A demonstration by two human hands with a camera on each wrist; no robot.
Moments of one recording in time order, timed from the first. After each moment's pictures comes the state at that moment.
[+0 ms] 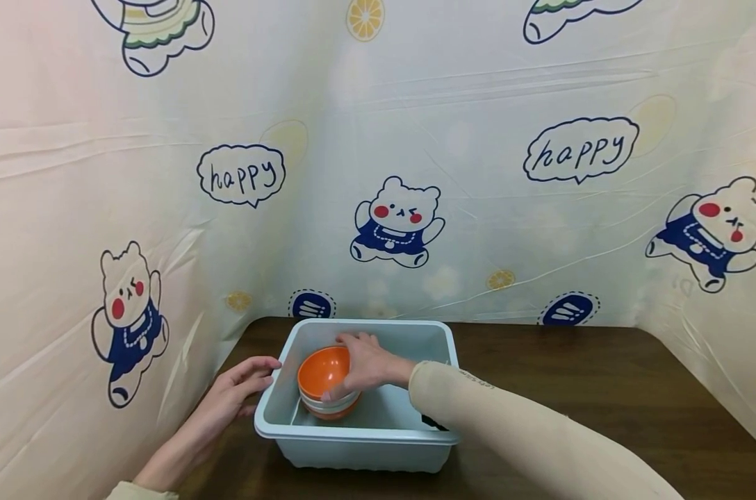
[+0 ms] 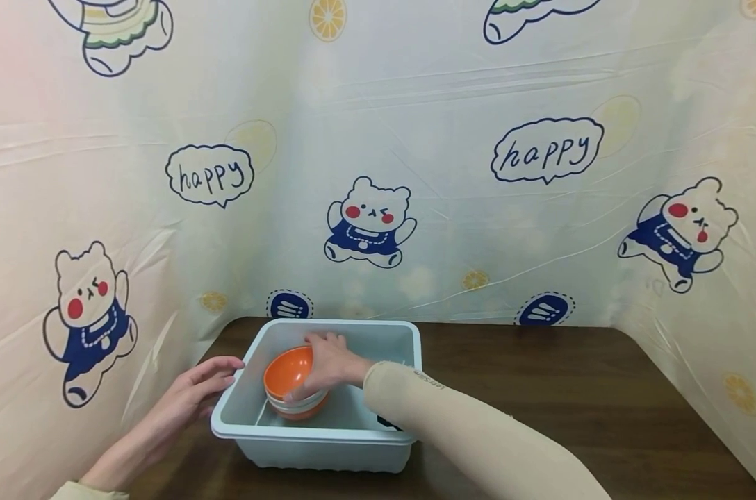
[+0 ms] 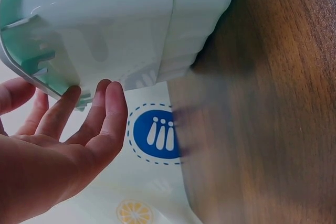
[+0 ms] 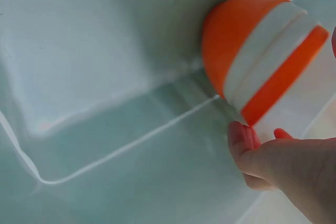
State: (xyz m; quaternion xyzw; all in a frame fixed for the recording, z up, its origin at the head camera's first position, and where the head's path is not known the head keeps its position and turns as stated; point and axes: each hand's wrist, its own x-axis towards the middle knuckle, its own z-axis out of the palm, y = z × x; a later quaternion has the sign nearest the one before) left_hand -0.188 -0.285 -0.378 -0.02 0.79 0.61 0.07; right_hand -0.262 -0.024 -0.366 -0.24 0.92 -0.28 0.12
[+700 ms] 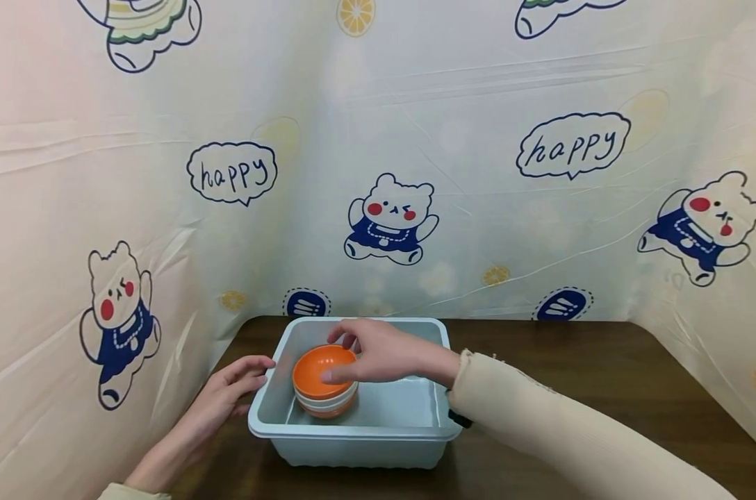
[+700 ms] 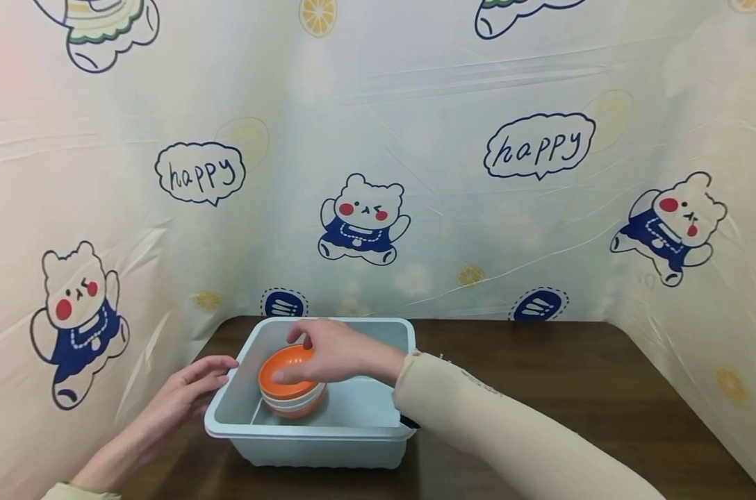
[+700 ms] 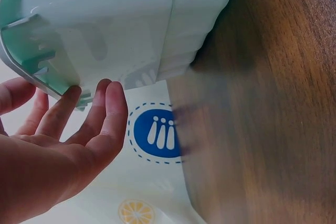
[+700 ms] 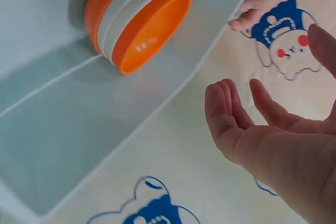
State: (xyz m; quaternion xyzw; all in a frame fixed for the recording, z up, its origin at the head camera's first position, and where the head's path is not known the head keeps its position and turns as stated) left_hand -0.190 -0.287 -0.379 -0.02 0.79 0.61 0.08; right_hand -0.216 0.020 -0.282 -0.35 0.86 -0.34 0.14
